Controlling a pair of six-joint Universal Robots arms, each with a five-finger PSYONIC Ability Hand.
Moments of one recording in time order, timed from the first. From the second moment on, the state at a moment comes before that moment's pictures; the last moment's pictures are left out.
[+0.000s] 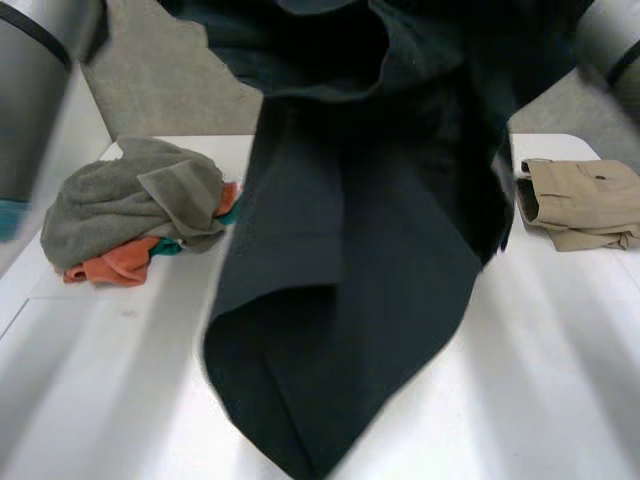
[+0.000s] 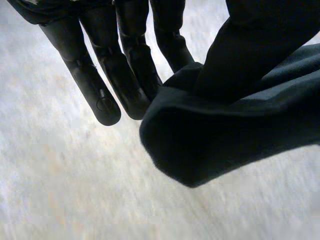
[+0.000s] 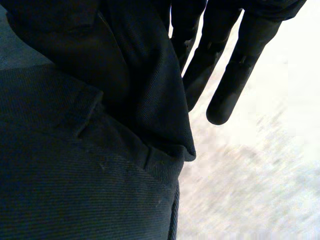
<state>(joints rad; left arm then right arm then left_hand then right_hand) 4.21 -1.70 -1.08 3.33 -1.55 3.36 1.95 -1.31 0.93 0.08 1.39 2.77 1.14 1.20 1.19 1.20 0.98 1.05 1.16 1.19 1.20 0.98</state>
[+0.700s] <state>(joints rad) 4.18 -1.95 -1.44 3.48 -1.57 3.57 1.98 -1.13 1.30 0.06 1.53 2.76 0.20 0.21 0.21 0.21 0.05 0.23 0.22 0.22 0.21 0.05</state>
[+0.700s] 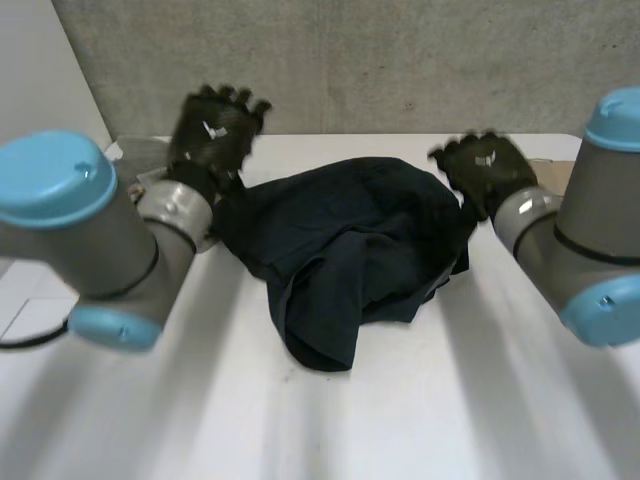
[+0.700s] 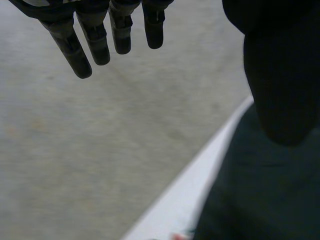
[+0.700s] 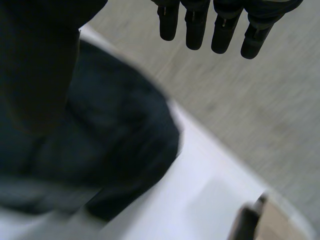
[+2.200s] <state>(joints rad) 4.10 -1.86 -1.60 3.29 -1.63 3.52 1.85 -1.22 1.56 -0.09 1.51 2.45 0.49 0.48 0.49 0.48 0.30 0.23 0.21 0.21 0.21 0.05</state>
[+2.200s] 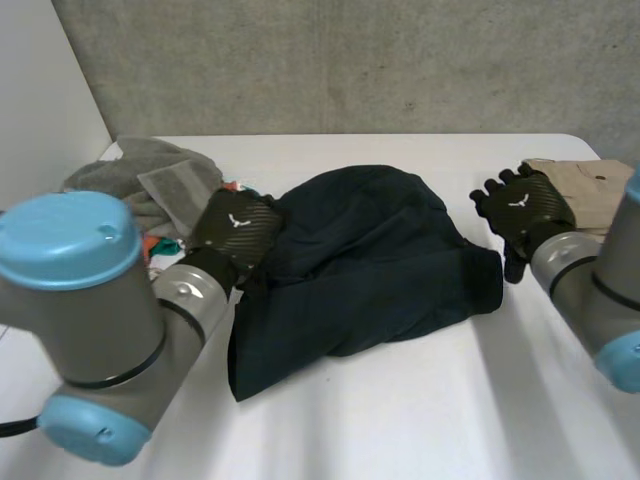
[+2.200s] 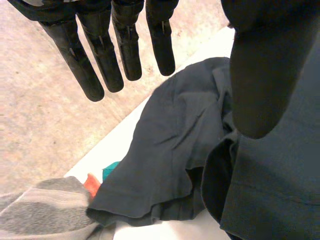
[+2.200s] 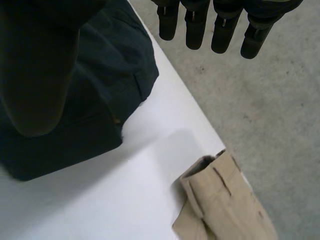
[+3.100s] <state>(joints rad) 4.04 -2.00 -1.78 3.43 -1.79 3.37 1.80 -0.97 1.60 -0.28 1.37 2.67 0.86 0.83 0.82 0.81 0.63 0.83 0.85 0.85 0.85 0.64</state>
